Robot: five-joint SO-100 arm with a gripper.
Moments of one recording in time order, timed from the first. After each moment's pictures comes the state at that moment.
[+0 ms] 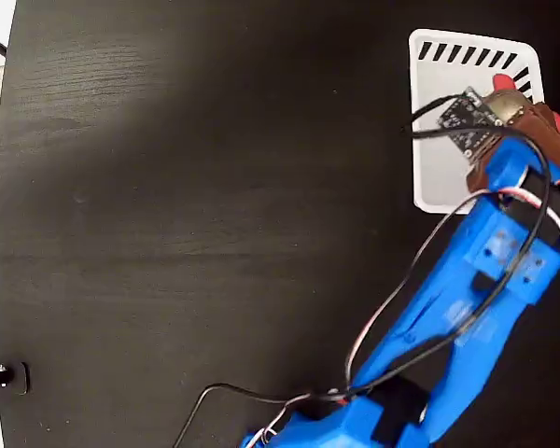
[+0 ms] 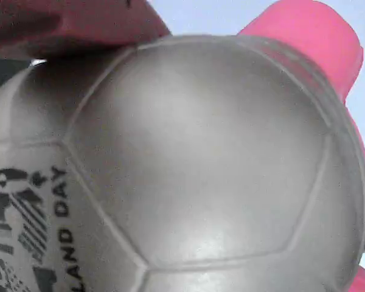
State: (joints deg) arm 37.4 57.7 37.5 86.1 8.5
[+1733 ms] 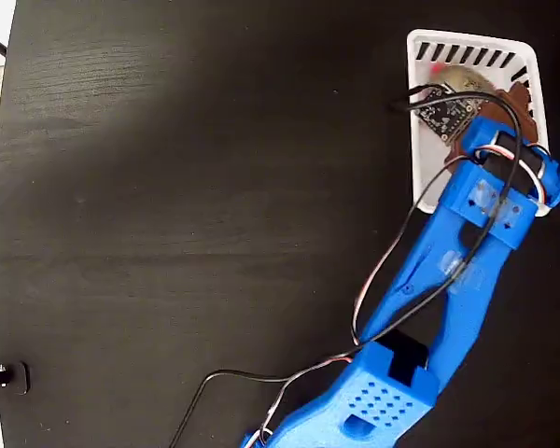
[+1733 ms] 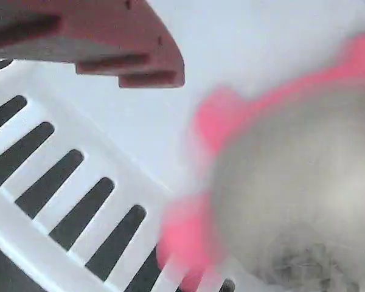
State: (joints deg) arm 35.5 43.2 31.9 83.1 7.2
